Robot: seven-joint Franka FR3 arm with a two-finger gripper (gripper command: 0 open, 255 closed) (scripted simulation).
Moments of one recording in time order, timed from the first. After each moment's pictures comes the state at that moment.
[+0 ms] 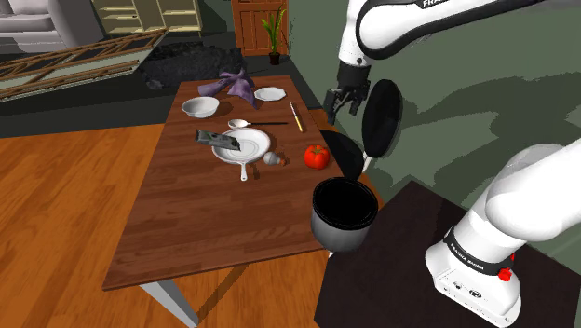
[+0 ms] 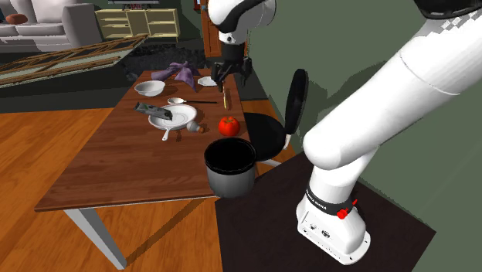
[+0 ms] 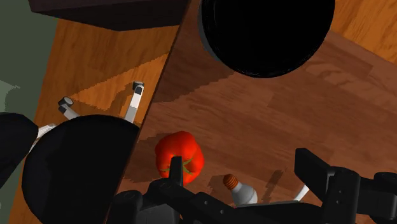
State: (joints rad) arm -0.01 -0.44 0.11 -2.44 0.06 2.07 0.13
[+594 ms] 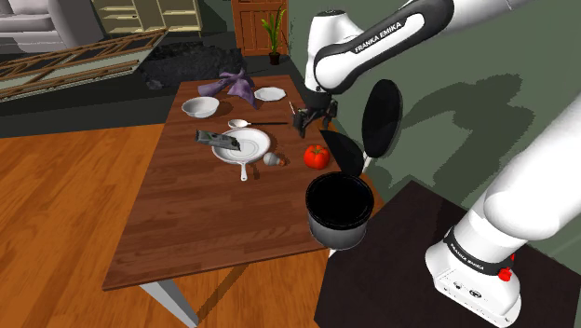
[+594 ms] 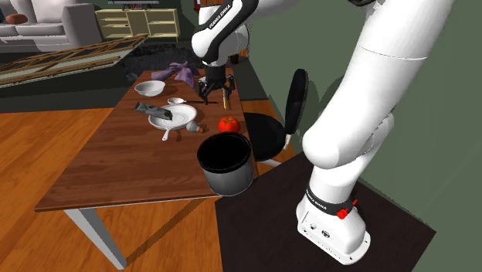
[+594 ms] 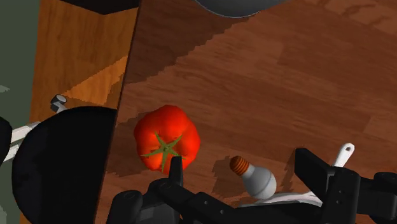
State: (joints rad) arm -0.04 -0.08 0.18 -2.31 -0.03 2.30 0.33
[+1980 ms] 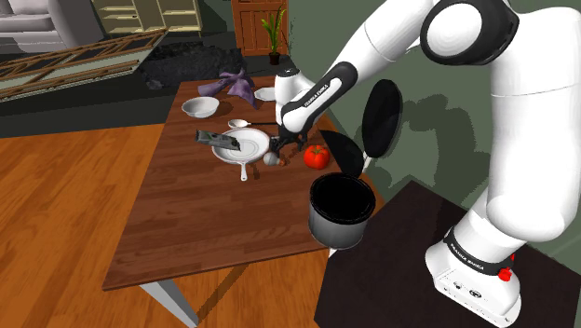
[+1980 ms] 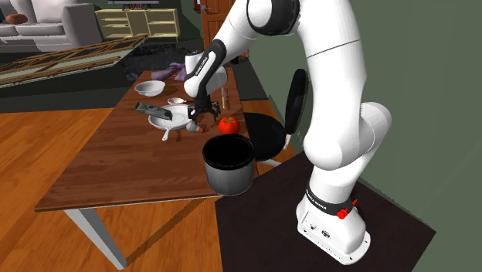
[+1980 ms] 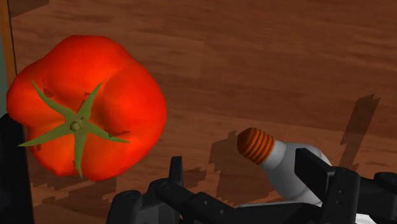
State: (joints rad) arm 0.01 0.51 0.12 -1.94 -0.23 2.50 0.63
